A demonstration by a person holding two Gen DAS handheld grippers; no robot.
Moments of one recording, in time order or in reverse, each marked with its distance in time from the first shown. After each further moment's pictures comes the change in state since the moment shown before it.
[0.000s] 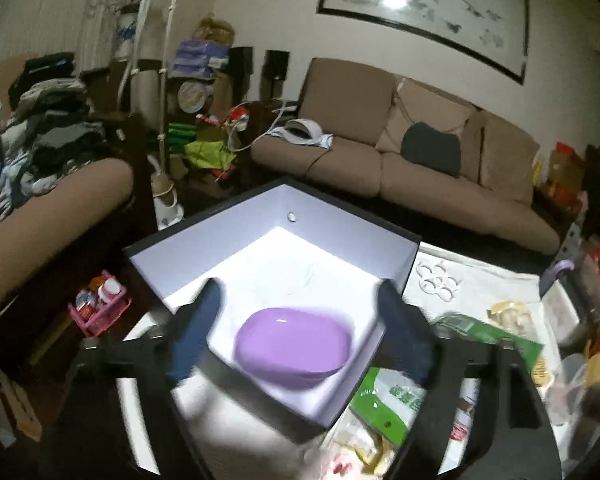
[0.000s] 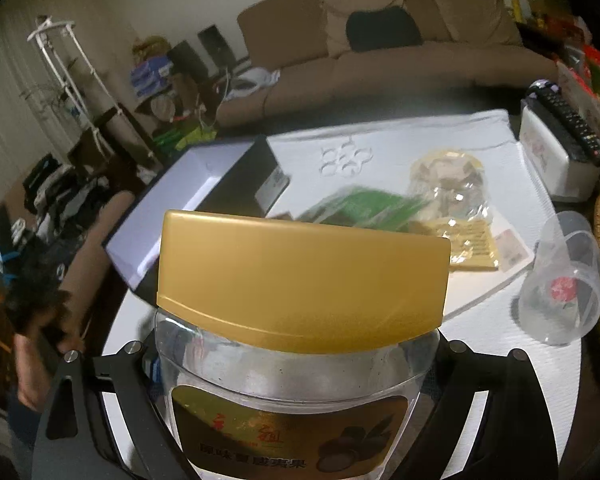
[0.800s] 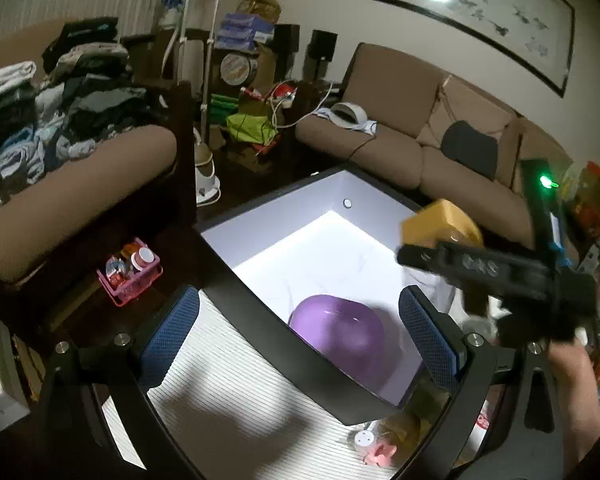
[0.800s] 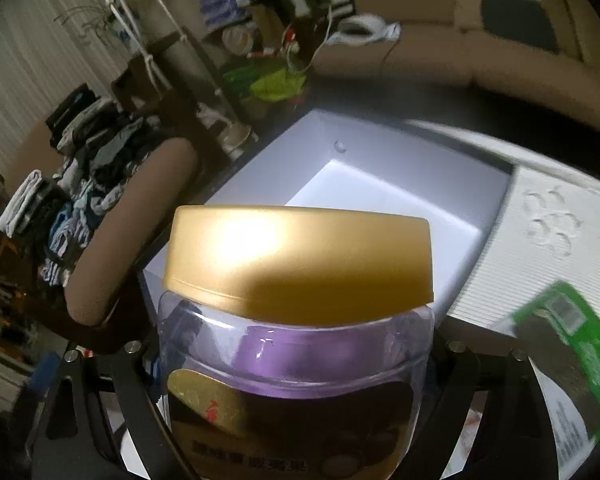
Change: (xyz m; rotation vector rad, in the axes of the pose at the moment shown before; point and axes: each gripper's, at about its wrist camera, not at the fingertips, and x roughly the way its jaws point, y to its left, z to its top) left arm 0.003 0.062 0.003 -0.086 0.062 0.083; right arm 0.229 0.201 0.117 -0.195 0.195 0.181
